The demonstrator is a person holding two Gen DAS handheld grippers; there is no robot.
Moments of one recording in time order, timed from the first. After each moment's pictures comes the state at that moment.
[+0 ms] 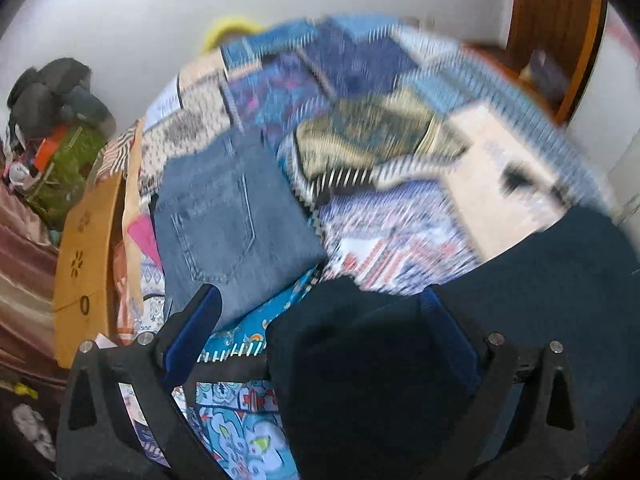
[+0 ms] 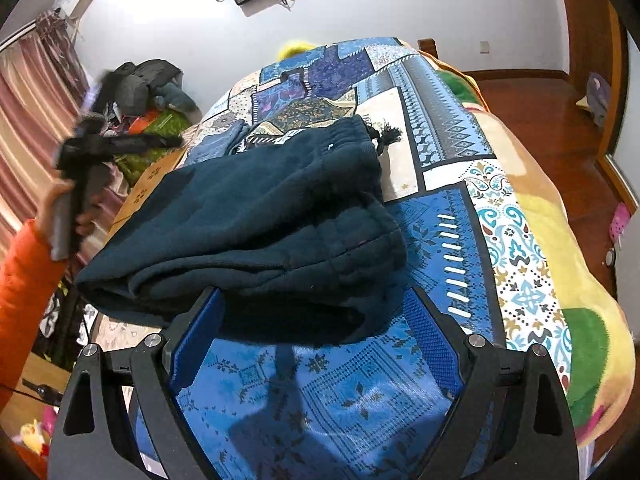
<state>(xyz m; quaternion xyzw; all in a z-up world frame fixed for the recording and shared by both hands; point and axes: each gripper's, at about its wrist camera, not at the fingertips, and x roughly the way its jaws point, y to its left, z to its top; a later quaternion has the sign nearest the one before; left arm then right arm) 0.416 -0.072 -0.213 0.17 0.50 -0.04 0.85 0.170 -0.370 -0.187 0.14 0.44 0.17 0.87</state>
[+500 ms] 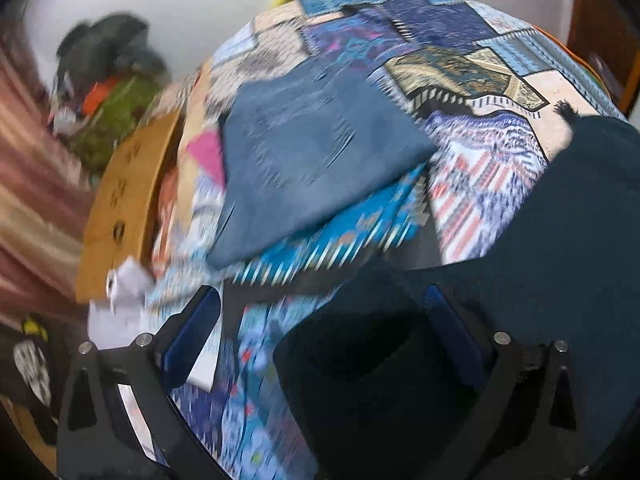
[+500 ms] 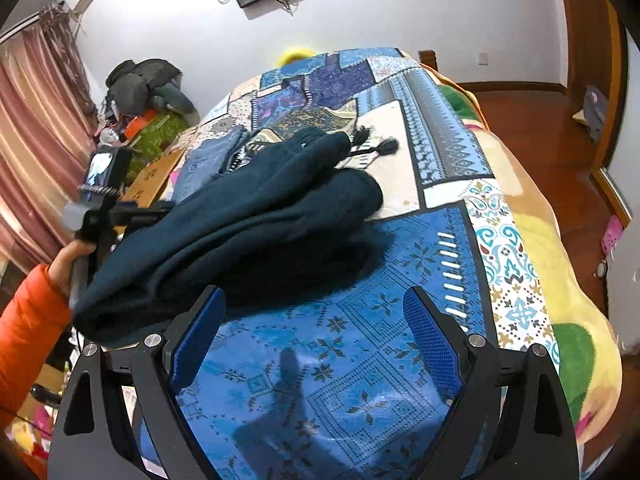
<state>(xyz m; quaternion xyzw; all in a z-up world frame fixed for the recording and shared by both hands) 0.352 0.016 -0.244 0.12 0.52 0.05 0.85 0.169 -0.360 -0.172 0.12 0.42 0.17 0.88</state>
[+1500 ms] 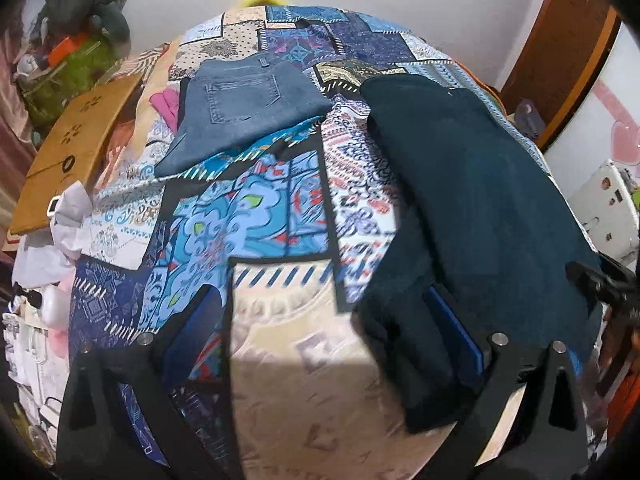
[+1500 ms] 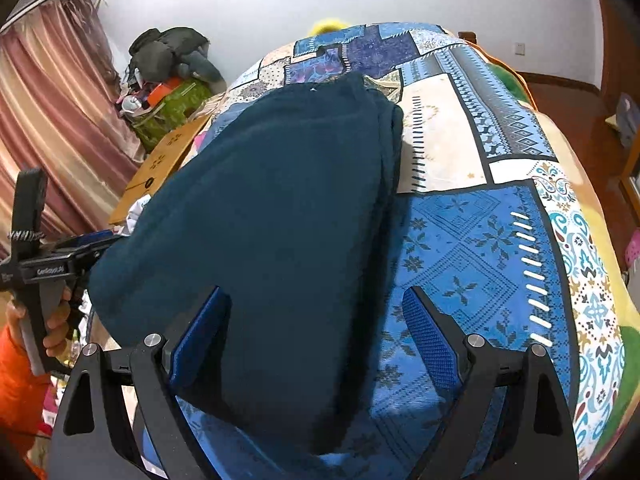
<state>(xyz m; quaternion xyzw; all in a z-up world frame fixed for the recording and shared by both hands) 0.219 0.011 -0.216 -0.01 0.50 -0.08 0.86 0.181 -0.325 -0.201 0.10 0.45 0.22 0.86</state>
